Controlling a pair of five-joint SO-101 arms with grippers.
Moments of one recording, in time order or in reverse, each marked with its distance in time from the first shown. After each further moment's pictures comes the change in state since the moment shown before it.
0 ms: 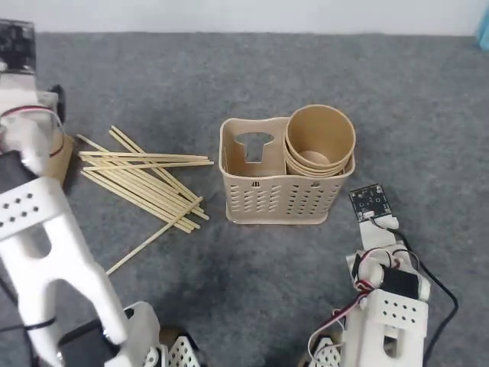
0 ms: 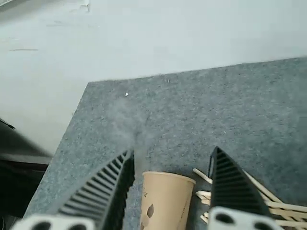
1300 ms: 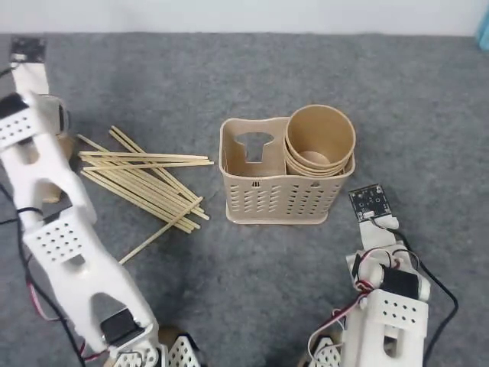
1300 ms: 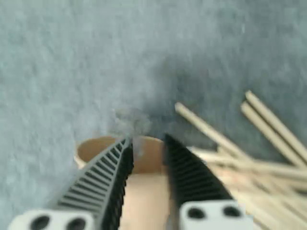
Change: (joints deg) left arm -3.5 71.4 -65.0 29.4 2.3; right arm 0.0 0.0 0.0 0.0 0.0
